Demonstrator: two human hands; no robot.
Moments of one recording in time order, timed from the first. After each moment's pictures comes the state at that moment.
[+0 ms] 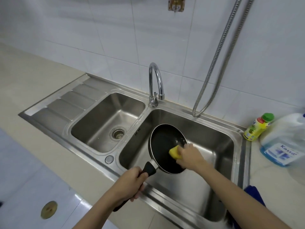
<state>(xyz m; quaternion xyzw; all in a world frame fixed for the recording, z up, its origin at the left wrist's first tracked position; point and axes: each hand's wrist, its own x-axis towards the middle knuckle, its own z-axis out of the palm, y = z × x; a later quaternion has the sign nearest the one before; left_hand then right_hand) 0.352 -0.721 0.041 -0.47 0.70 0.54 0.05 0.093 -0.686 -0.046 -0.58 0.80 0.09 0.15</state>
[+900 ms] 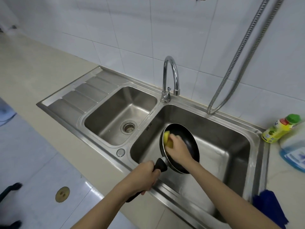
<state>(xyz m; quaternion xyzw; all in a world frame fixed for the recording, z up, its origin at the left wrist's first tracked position) 0.348 -0.729 0.048 -0.45 0.73 0.50 0.10 0.164 -0.731 -0.045 -0.51 0.77 -0.28 0.26</state>
